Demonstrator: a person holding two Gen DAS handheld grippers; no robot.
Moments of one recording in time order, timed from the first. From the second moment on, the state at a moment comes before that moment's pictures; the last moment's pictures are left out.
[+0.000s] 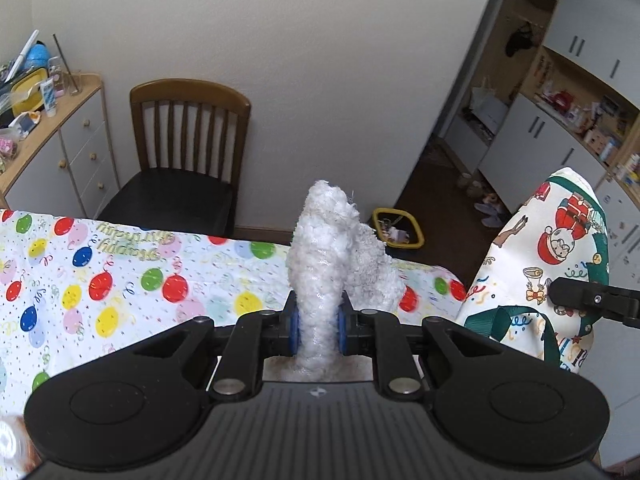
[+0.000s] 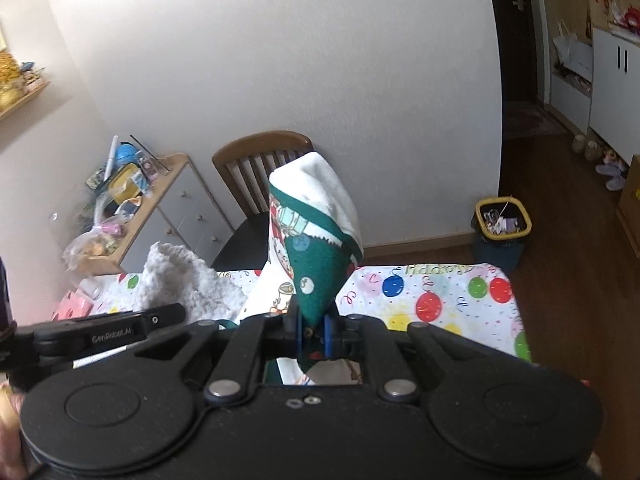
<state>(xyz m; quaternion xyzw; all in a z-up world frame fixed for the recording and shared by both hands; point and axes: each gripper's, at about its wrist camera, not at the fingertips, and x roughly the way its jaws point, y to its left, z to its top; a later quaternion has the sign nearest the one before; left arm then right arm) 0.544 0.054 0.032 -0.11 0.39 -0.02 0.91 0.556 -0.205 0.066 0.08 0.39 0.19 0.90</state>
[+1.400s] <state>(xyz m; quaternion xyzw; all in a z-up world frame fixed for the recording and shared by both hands) 0.483 -0.134 -0.090 -0.10 0.44 -0.13 0.88 0.464 -0.378 -0.039 0.08 0.44 0.14 0.88</state>
